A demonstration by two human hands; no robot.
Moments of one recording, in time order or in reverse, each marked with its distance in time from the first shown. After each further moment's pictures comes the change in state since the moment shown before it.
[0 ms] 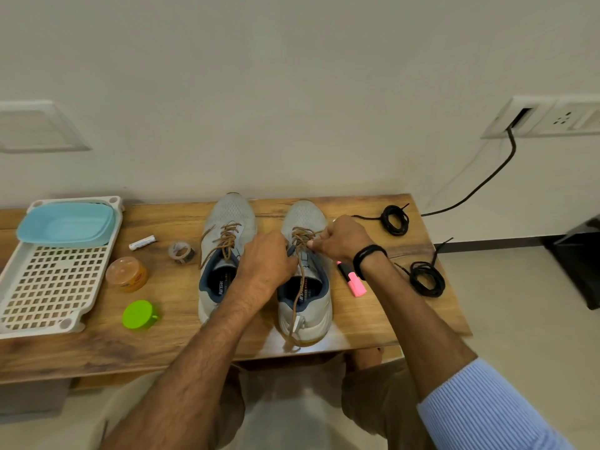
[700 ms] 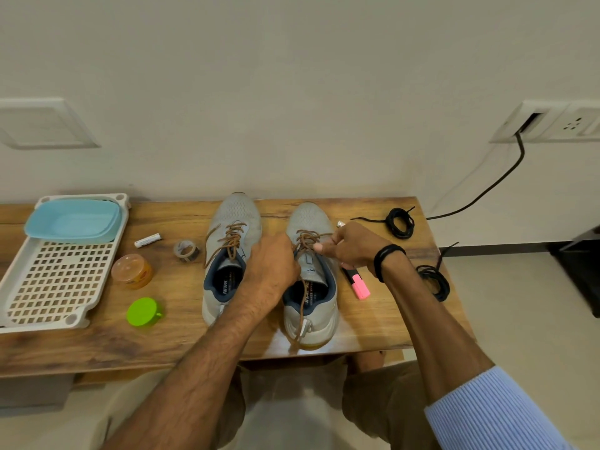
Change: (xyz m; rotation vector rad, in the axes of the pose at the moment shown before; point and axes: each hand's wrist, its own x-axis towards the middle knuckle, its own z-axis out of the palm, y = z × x) left_hand 0.001 -0.001 0.008 0.016 0.023 -0.022; right_hand 0.001 0.010 -0.008 0.110 -0.185 0.004
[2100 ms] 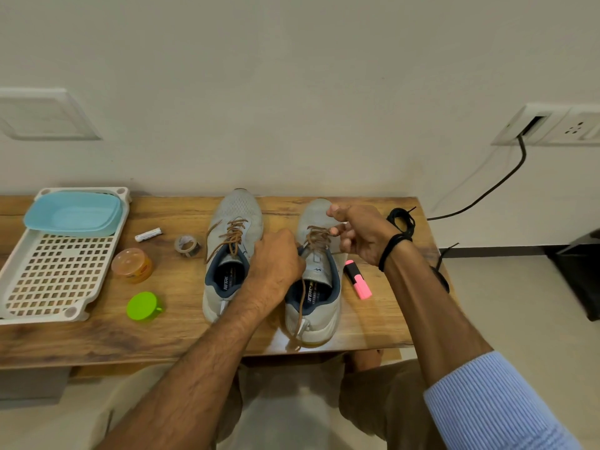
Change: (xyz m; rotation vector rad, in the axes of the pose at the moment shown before) left_hand -0.002 0.005 0.001 -0.098 0.001 -0.062; right_hand -0.005 -0.017 -0.014 0.826 0.024 0.117
